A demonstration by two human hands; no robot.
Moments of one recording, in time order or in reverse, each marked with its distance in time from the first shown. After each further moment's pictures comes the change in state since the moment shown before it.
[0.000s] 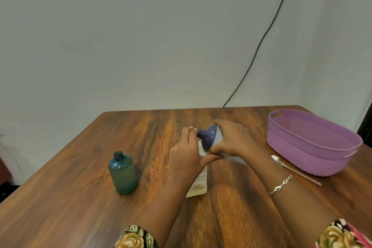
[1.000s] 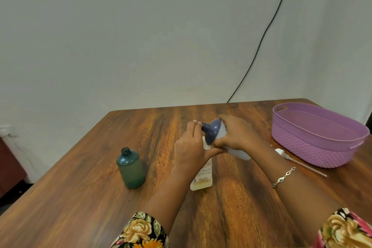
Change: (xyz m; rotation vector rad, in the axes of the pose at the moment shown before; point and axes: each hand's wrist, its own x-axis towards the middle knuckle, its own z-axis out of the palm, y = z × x) left_hand 0.004 -0.003 -0.001 0.077 0.067 0.112; right_hand -0.004 -0.003 -0.002 0.048 0.016 -0.009
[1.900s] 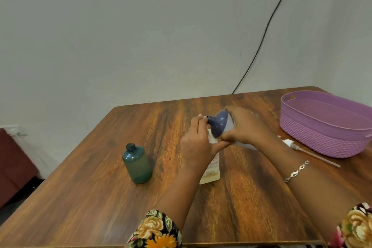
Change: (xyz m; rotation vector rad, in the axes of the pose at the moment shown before) left_hand -0.006 0.003 0.007 -0.057 0.063 -0.053; right_hand 0.001 0.002 0.003 -0.024 0.039 0.017
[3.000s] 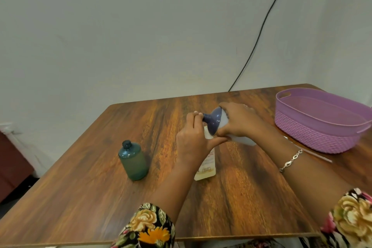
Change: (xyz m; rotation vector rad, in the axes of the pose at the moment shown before) left_hand 0.005 0.002 -0.005 0.006 -0.085 -0.014; right_hand 0.002 -0.002 -0.010 -0.075 -0.066 -0.026
